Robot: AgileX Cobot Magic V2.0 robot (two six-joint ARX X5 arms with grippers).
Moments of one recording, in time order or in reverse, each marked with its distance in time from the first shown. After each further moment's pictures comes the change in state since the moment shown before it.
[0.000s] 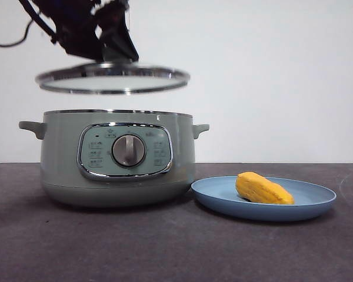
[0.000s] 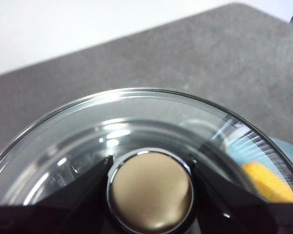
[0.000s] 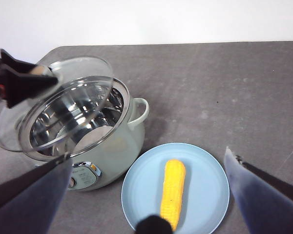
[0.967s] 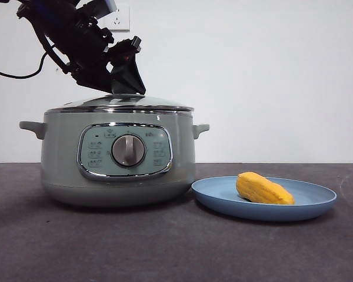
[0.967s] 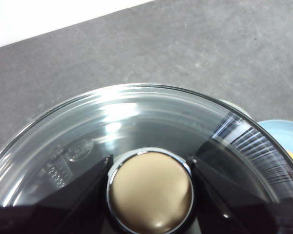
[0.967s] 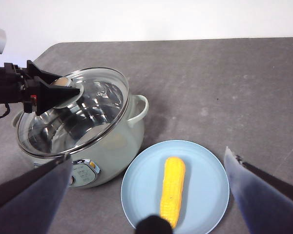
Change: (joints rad) left arm -0.002 0.123 0.008 0.040 -0.034 0.023; right arm 0.000 0.003 0.000 -0.006 0.000 0.000
